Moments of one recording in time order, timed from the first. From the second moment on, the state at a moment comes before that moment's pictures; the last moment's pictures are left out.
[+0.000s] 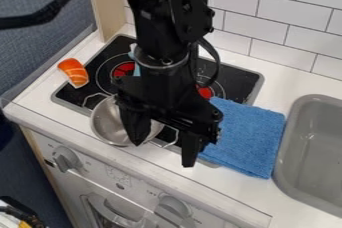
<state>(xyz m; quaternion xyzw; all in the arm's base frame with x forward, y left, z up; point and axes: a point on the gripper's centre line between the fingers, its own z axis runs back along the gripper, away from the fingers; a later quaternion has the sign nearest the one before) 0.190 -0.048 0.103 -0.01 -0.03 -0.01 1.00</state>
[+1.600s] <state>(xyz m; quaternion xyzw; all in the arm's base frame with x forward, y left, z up) 0.304 -0.078 0.022 0.02 -0.03 0.03 1.00</state>
